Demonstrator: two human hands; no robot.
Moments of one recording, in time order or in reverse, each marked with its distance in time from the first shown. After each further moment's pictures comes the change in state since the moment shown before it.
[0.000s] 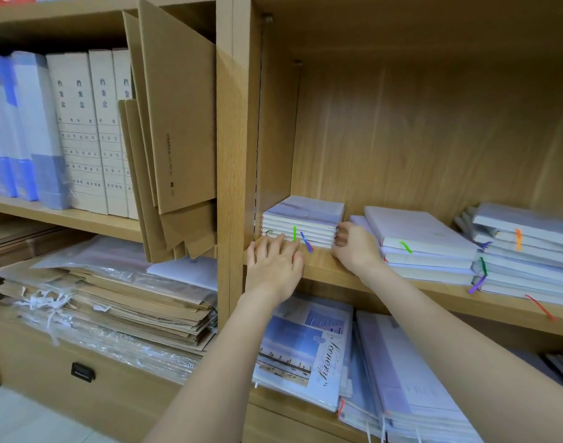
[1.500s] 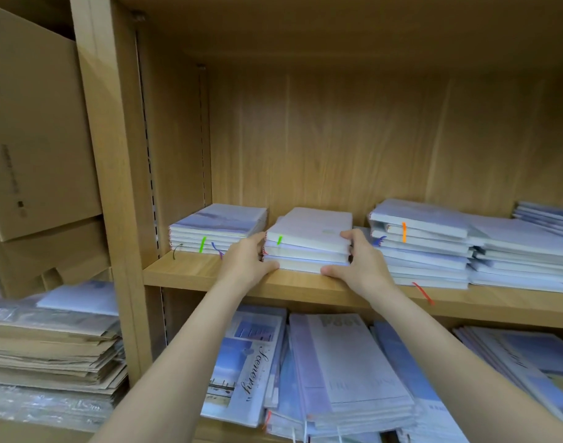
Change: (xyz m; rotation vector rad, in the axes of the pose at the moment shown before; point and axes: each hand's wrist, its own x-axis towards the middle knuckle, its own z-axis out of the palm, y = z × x) left_hand 0.039 0.092 0.018 -0.386 -0.029 0.031; right_hand -0.040 0.079 -0.114 -0.043 0.080 0.126
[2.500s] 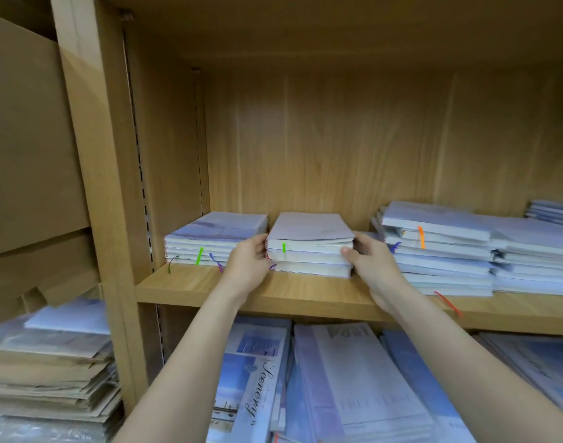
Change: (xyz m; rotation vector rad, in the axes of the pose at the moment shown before) left_hand 0.024 -0.005 0.011 -0.493 -0.007 -0.027; right_hand 0.035 0.019 0.017 0.496 0.081 0.063
